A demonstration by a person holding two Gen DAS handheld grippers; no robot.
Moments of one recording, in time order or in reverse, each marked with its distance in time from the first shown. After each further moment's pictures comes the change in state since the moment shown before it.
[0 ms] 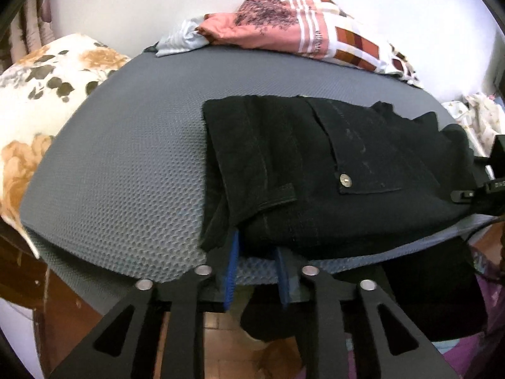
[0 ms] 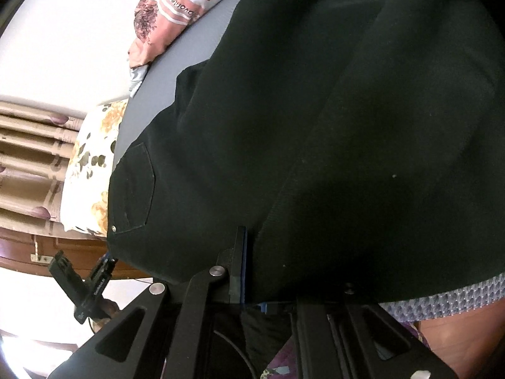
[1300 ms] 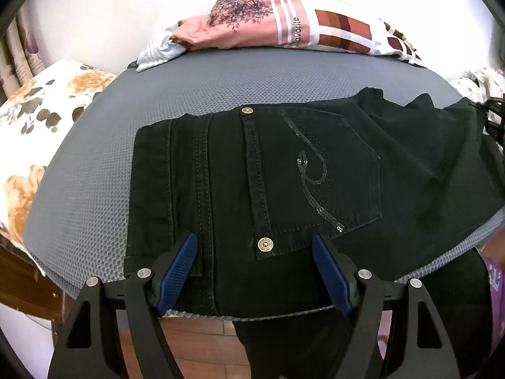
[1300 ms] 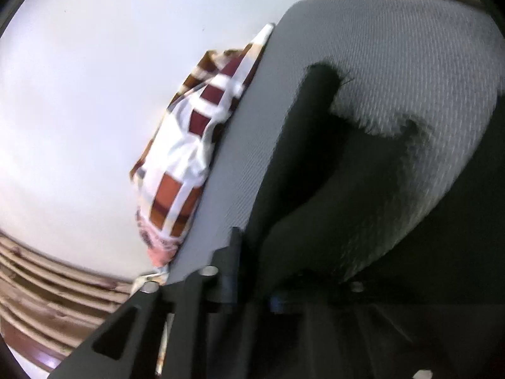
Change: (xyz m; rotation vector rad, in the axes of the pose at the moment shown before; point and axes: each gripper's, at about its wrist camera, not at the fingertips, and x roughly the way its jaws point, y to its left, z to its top) left arm 0.025 -0.073 0.022 0.088 0.012 0.066; right arm -0.151 -0.197 0.181 0.320 -0.552 0.191
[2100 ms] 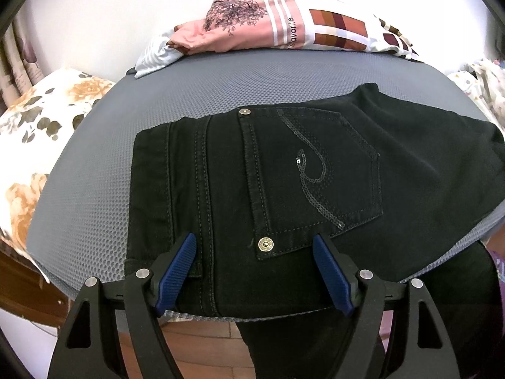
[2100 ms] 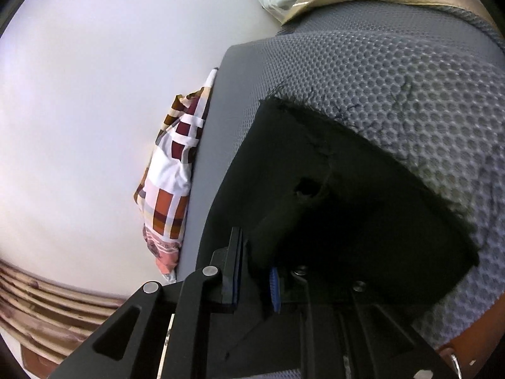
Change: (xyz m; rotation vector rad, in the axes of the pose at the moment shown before) left arm -0.001 -0.005 -0.002 0.024 -0.013 0.018; right arm -0.124 -0.096 -0.047 0.181 -0.071 0.033
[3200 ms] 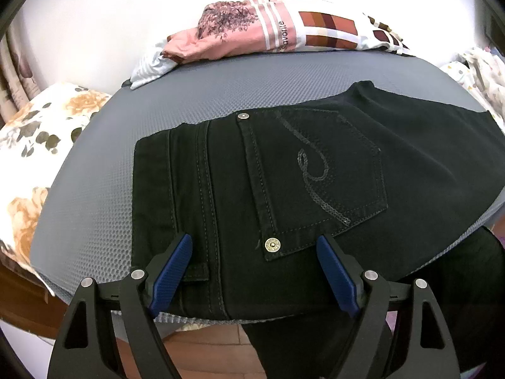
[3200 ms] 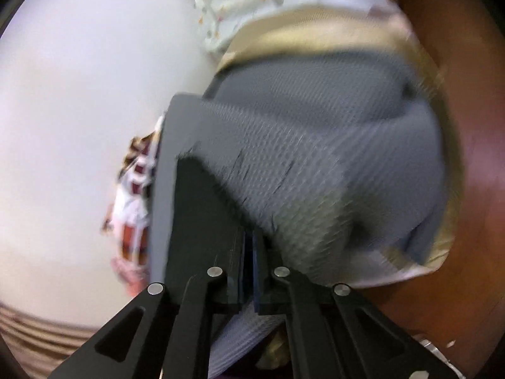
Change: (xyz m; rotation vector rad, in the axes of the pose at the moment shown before) left arm -0.001 0.001 -0.003 0.060 -0.038 0.004; right arm -0.118 -0.043 0.002 0.010 -0.216 -0.346
